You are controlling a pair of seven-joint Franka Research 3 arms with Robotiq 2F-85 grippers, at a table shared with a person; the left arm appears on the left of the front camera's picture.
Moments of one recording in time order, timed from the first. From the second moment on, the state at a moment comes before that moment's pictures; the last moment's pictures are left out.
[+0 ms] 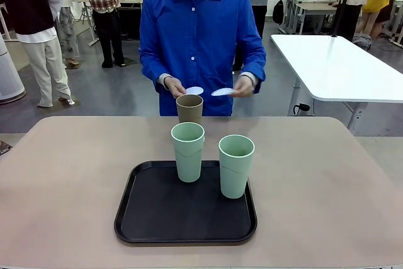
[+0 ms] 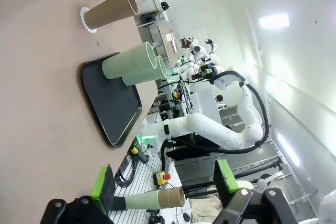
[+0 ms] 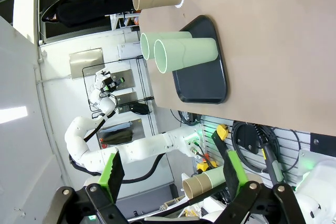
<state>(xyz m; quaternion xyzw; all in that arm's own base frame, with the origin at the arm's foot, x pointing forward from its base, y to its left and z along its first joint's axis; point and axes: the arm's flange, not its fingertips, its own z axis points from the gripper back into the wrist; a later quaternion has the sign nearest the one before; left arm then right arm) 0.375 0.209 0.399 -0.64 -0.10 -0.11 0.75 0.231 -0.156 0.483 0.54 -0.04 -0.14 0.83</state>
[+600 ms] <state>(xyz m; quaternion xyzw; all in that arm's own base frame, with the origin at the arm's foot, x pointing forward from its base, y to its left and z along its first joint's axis) 0.375 0.210 0.399 -0.64 -0.10 -0.11 0.75 0.231 -0.156 0.483 0.54 -0.04 -0.14 0.83</state>
